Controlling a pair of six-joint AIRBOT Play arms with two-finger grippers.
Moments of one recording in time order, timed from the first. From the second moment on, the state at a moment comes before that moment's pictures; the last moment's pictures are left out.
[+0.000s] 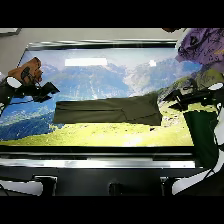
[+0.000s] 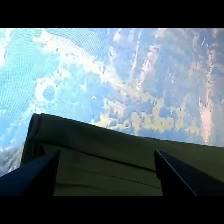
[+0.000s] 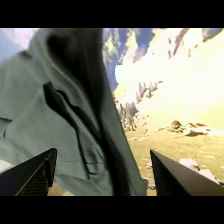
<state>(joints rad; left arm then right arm) 0.18 -1.62 1.42 1.11 -0.97 -1.61 -0.41 -1.86 1.54 -0.81 1.40 1.32</state>
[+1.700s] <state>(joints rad) -0.56 -2.01 1.68 0.65 -0.79 -1.78 -0.23 -1.53 1.78 -1.25 1.65 1.63</state>
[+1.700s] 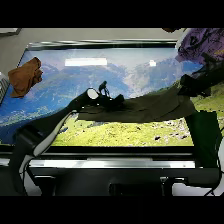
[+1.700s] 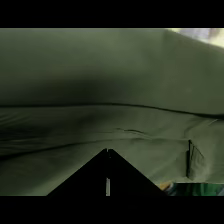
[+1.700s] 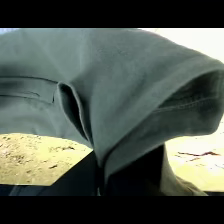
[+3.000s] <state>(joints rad) -0.38 -1.94 2.04 1.07 -1.24 -1.98 -0.01 -1.49 1.87 -1.18 1.62 1.80</state>
